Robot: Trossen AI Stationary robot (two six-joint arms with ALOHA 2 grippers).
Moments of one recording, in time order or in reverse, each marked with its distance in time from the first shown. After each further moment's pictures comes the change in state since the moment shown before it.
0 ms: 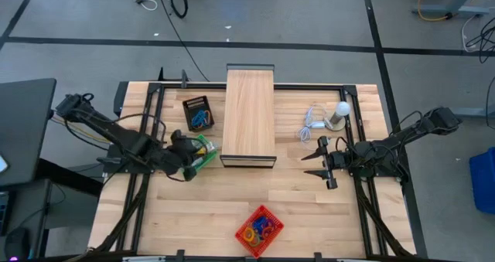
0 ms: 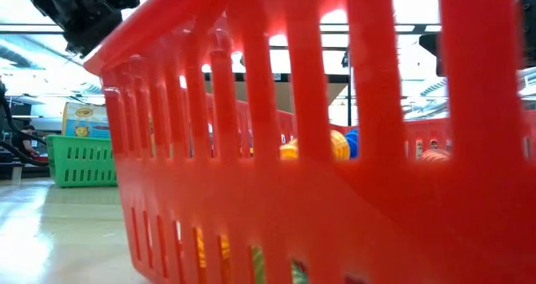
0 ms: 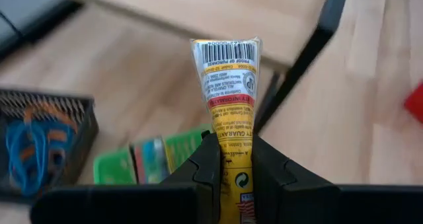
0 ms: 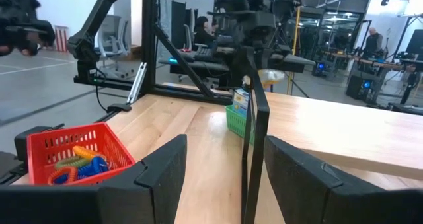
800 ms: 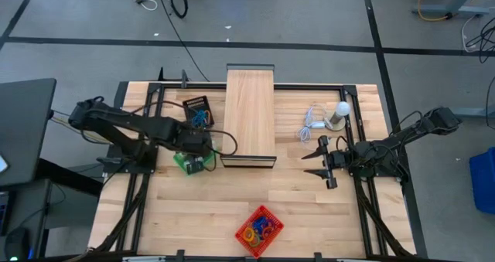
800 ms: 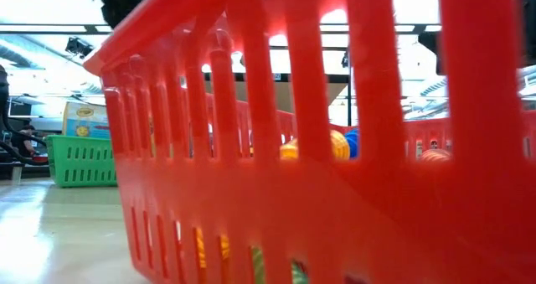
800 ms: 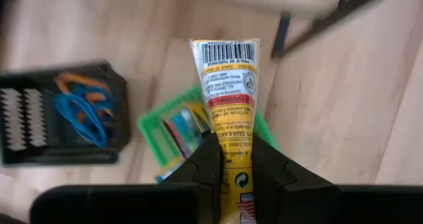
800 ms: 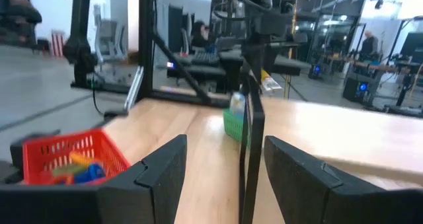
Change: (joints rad) left arm 0.265 0.369 0.525 -0.607 0.376 0.282; right arm 0.000 0.000 0.000 0.016 0.011 0.001
